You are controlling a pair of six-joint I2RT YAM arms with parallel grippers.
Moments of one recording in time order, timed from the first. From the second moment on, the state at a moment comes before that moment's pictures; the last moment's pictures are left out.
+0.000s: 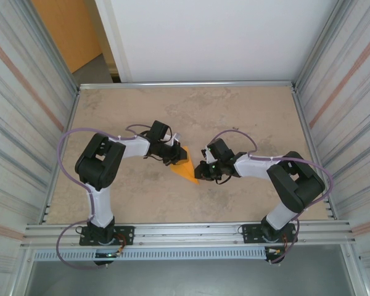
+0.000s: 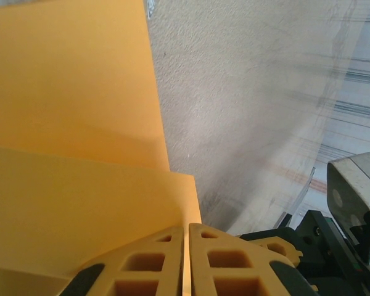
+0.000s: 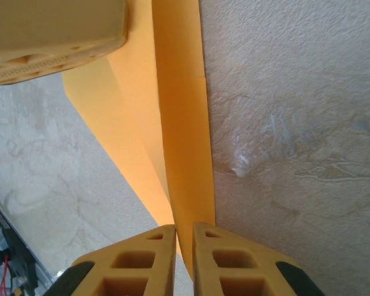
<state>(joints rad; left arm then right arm) -0.50 1.94 1.06 -0.14 0.77 -0.74 0.65 1.62 0.72 -0.11 -0.45 0.71</state>
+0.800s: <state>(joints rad) -0.50 1.97 1.08 -0.16 0.77 -0.74 0.65 1.65 0.70 -0.07 -0.45 0.73</state>
